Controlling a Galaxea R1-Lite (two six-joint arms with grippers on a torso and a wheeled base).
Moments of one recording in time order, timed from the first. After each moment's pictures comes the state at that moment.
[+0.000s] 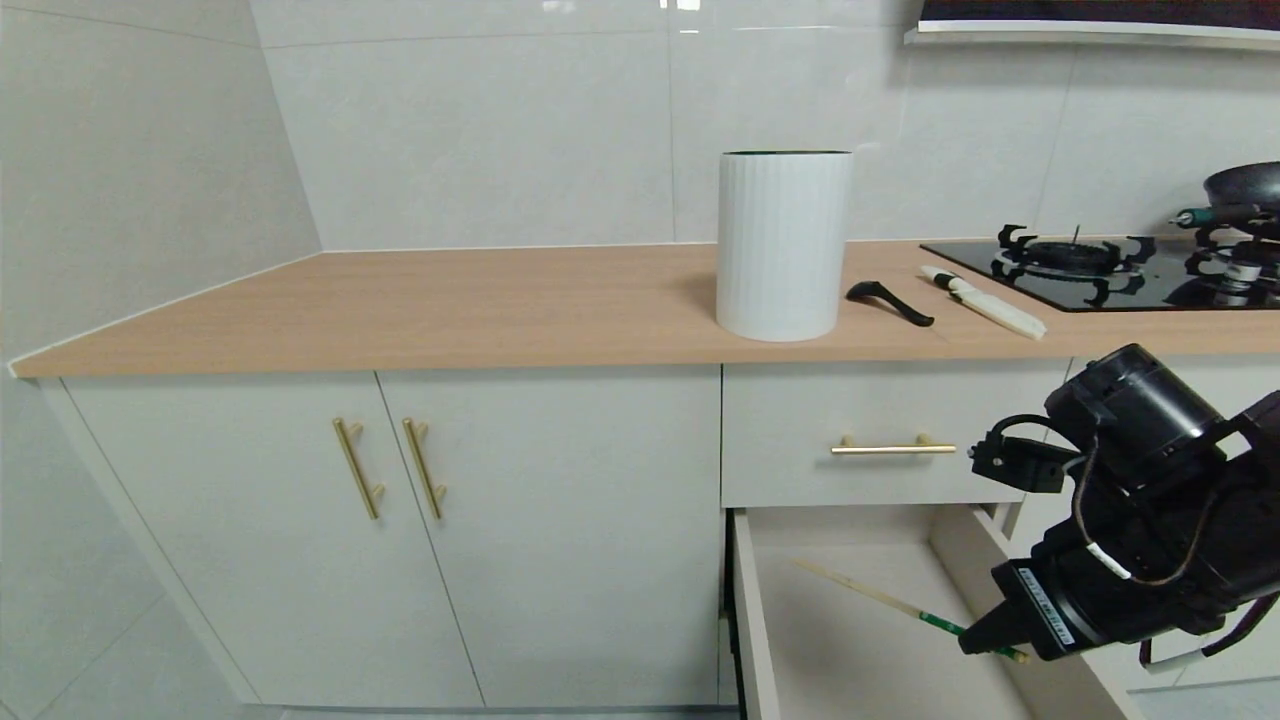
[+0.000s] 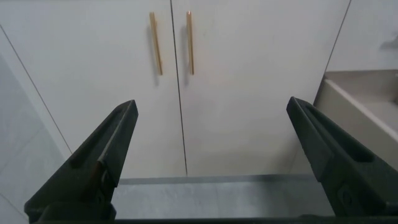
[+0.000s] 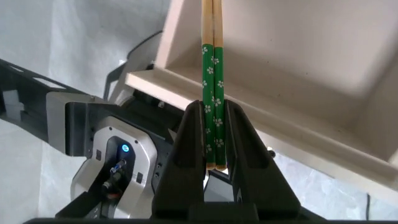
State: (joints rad) left arm 0.00 0.00 0.00 0.00 -0.02 0.00; right arm 0.44 1.58 -0.99 0.53 0.25 0.23
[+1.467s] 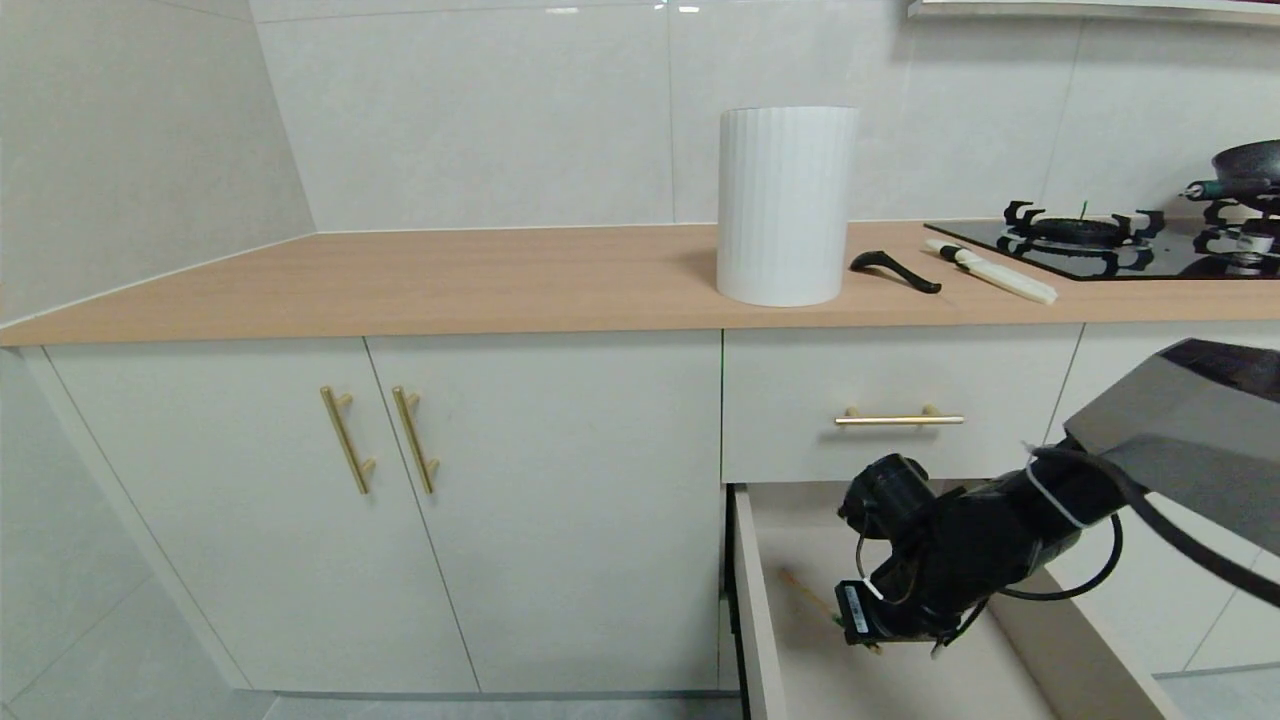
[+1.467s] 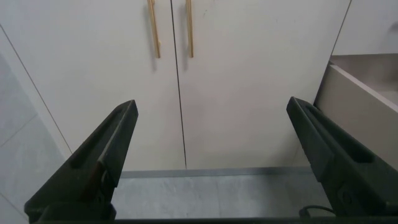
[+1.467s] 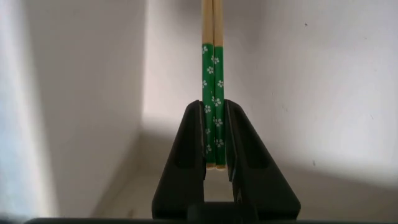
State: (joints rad) left arm 0.00 0.00 0.00 0.00 -0.02 0.00; right arm 0.46 2.21 -1.04 0.04 0.06 0.37
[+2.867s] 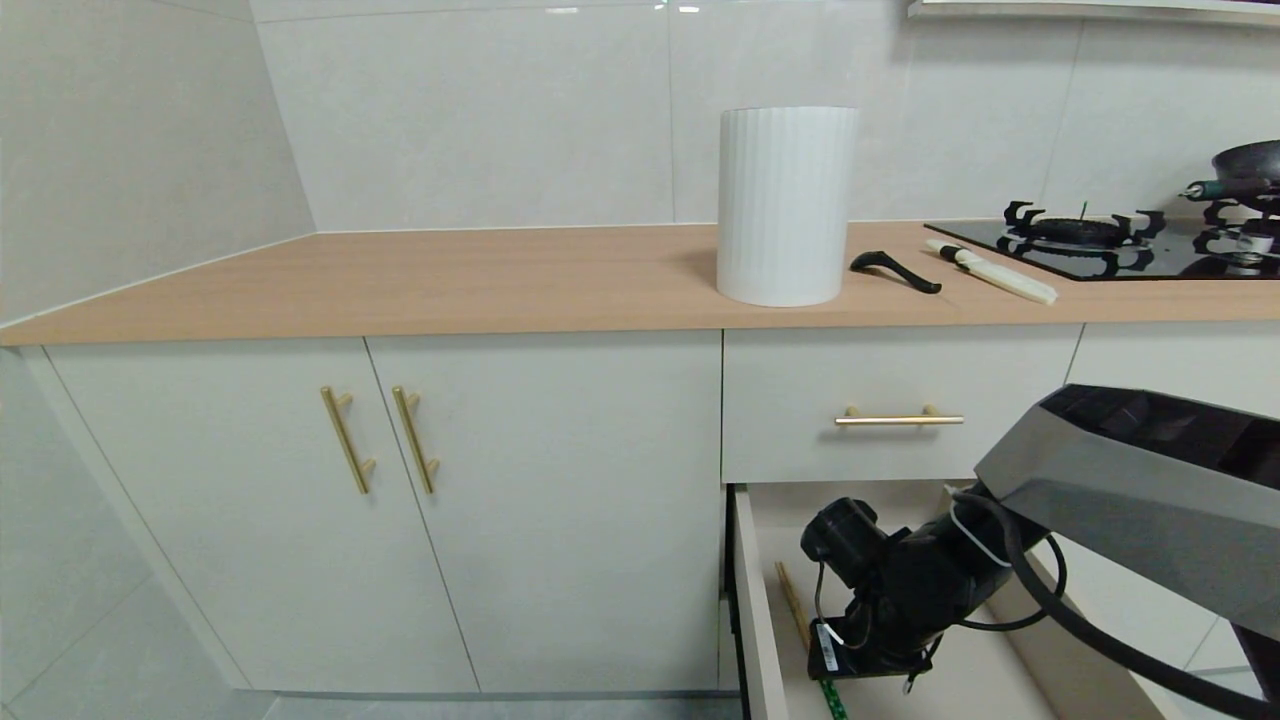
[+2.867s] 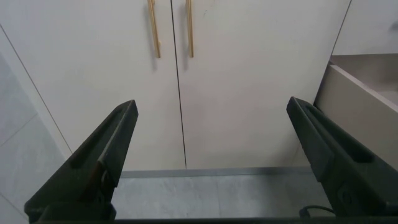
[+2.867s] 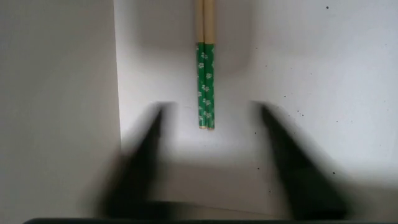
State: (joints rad) left arm 0.00 0.00 0.00 0.00 -0.02 0.00; right arm 0.55 2.33 -1.07 0.02 -0.06 0.46
